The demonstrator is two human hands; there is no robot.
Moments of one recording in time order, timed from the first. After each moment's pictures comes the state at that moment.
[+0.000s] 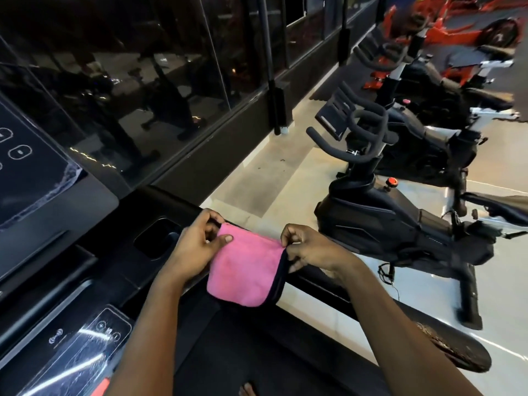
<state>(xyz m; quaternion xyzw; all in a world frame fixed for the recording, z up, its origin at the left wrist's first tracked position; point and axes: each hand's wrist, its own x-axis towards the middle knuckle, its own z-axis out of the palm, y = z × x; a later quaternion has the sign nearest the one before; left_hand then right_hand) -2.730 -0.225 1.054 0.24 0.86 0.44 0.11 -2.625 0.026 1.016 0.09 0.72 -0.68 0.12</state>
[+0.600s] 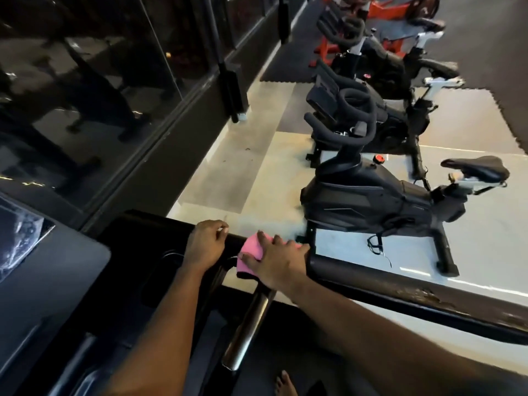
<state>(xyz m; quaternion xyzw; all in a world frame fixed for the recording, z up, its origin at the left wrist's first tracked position) -2.951 -0.245 0.942 0.33 0.91 0.23 0.05 -2.792 -0.121 0.953 0.28 0.93 -0.18 0.14</state>
